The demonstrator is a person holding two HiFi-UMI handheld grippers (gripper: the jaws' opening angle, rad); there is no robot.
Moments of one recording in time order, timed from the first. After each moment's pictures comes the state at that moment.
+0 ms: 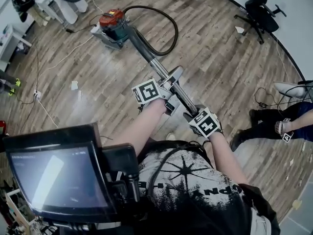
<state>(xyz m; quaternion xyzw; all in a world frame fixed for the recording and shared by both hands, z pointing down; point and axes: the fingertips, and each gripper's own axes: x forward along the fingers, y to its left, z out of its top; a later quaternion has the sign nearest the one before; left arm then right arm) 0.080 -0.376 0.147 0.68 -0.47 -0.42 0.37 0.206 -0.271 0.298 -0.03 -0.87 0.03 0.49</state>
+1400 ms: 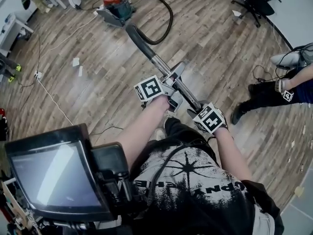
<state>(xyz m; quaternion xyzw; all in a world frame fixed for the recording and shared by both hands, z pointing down) 0.245 -0.155 0.165 0.66 -0.47 -0.45 0.38 0.381 -0.054 0.308 -0.05 -0.86 0.02 0.52</state>
